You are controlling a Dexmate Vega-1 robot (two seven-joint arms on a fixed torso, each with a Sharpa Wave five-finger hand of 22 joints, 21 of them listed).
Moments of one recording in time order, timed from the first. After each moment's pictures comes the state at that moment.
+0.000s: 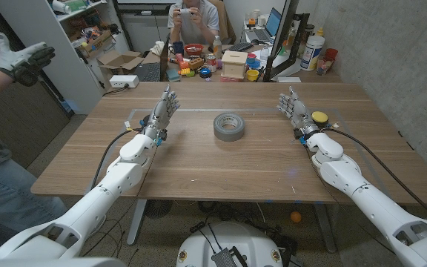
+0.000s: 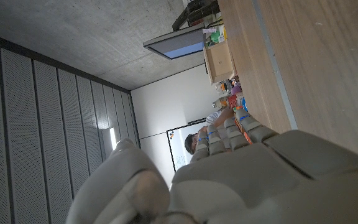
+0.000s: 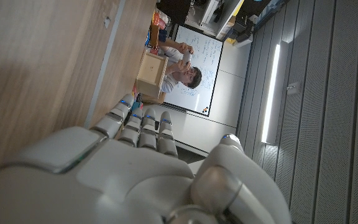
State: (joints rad) left arm 0.86 0.51 0.35 -1.33 -0.63 -0.28 -0.03; left_hand 0.32 -0.05 0.11 0.13 0.30 -0.04 0.04 0.21 0.19 0.00 -0.01 0.20 0.21 -0.01 0.01 0.19 0.18 0.02 -0.02 0.27 0.17; right arm -0.85 -0.51 -0.36 -1.32 0.65 0.28 0.03; right_hand 0.21 0.07 0.05 -0.03 0.21 0.21 0.08 0.20 0.18 0.17 0.11 0.21 0.18 0.12 0.06 0.18 0.18 0.22 -0.02 0.19 0.18
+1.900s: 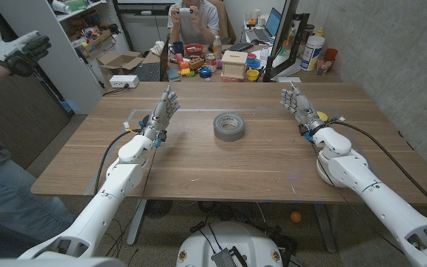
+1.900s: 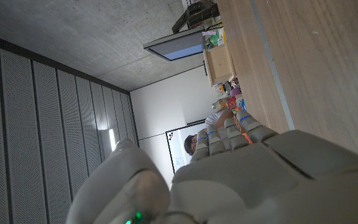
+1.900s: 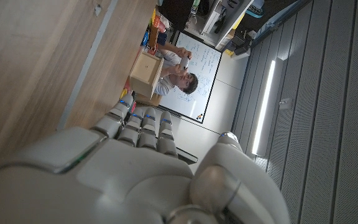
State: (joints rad) left arm 0.93 0.37 0.15 -1.40 -0.47 -0.16 -0.12; left_hand 0.32 -0.05 0.10 0.13 0.31 -0.03 0.04 0.21 0.19 0.00 -0.02 0.20 0.20 -0.01 0.01 0.19 0.18 0.01 -0.02 0.25 0.17; right arm -0.88 -0.56 -0.30 -1.44 0.57 0.21 0.04; right_hand 0.24 0.08 0.06 -0.04 0.21 0.22 0.07 0.20 0.18 0.17 0.11 0.21 0.18 0.12 0.06 0.18 0.18 0.21 0.00 0.19 0.18
